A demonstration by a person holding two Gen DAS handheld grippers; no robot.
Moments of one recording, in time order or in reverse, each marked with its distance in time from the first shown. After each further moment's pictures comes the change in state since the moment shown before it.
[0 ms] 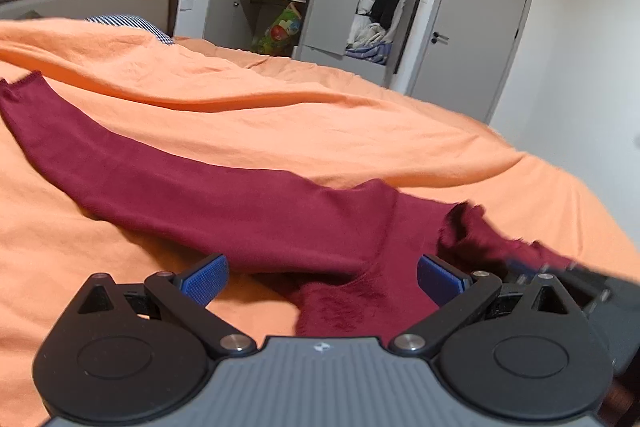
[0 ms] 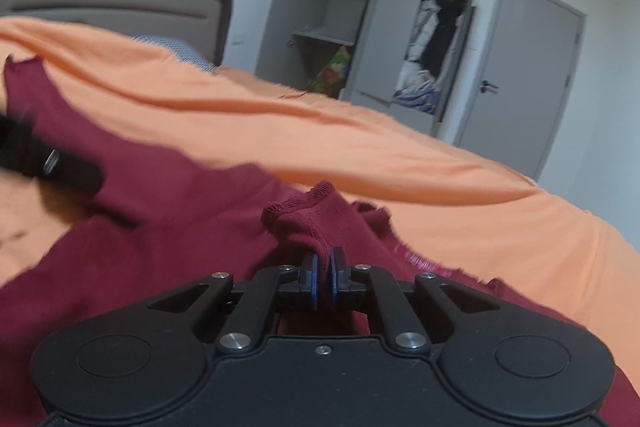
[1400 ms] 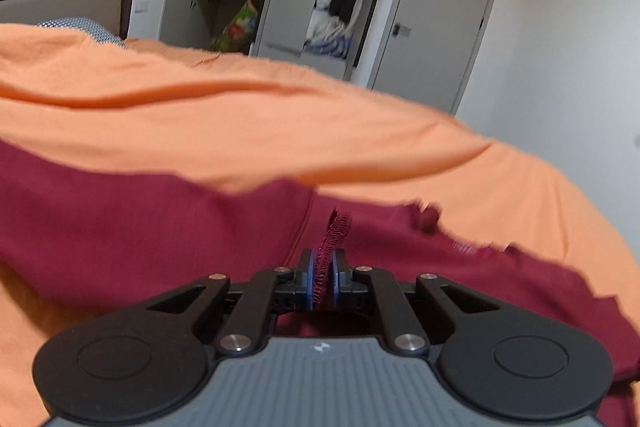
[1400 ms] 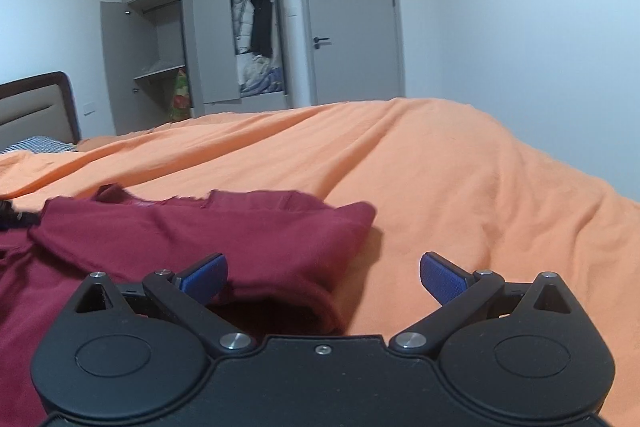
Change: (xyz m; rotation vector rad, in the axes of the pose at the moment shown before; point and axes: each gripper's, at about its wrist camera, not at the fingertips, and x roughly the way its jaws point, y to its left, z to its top) left arm 0.090 -0.068 -0.011 0.067 0.016 -0.071; right arm -0.126 -0.190 -0.123 0.492 0.010 -0.315
